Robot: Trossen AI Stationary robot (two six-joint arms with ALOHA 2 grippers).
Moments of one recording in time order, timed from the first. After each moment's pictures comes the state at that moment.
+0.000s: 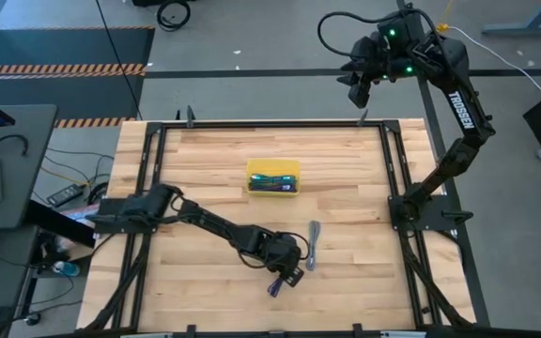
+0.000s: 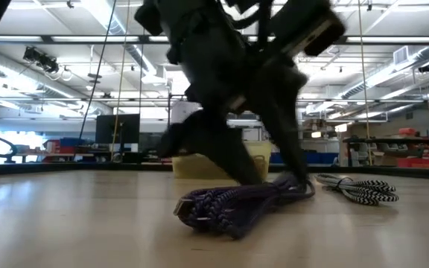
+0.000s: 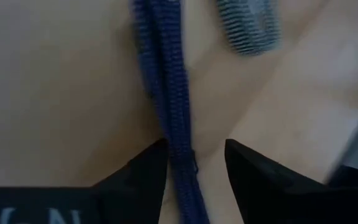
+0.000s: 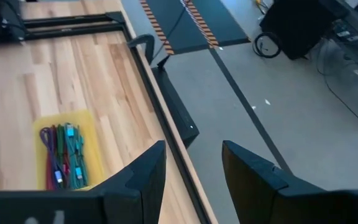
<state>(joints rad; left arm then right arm) -0.33 2.20 1.56 -0.35 0.07 -1.17 -0.73 1.57 2.28 -1.36 -0.13 -0.36</state>
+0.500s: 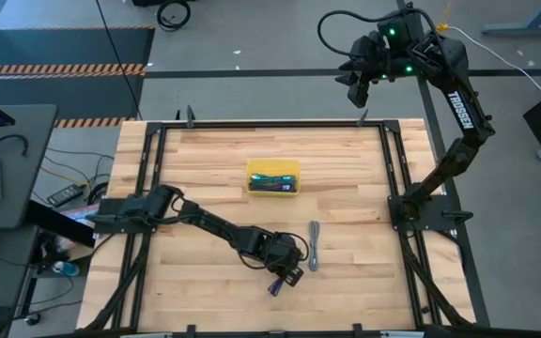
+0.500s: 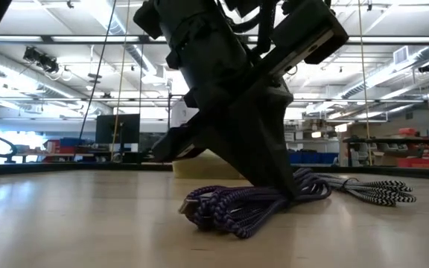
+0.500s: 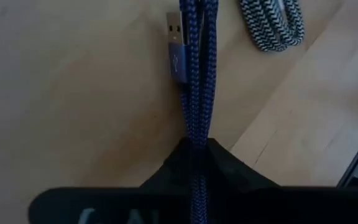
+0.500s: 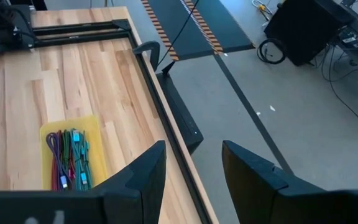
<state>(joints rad) -0.33 2.22 1.56 -0.38 0.04 -1.19 -0.73 1.57 2.28 -1.34 -0.16 -0.36</state>
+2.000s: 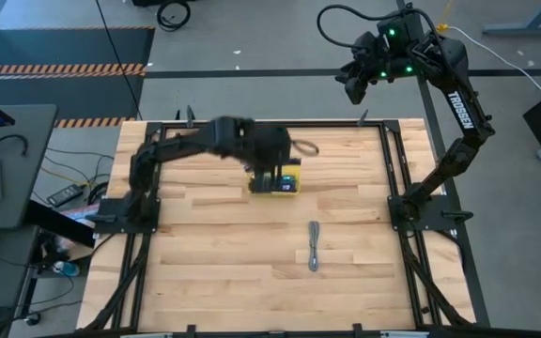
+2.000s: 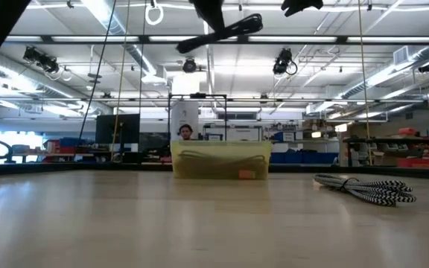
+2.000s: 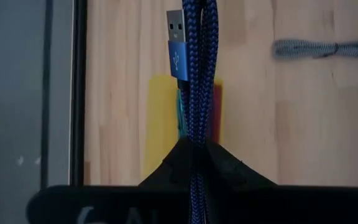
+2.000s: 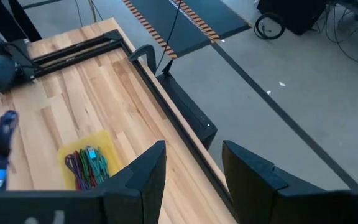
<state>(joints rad) 0.08 2.00 2.32 -1.38 -0.21 0.20 -0.73 1.57 2.28 -1.35 -0.14 -0.14</state>
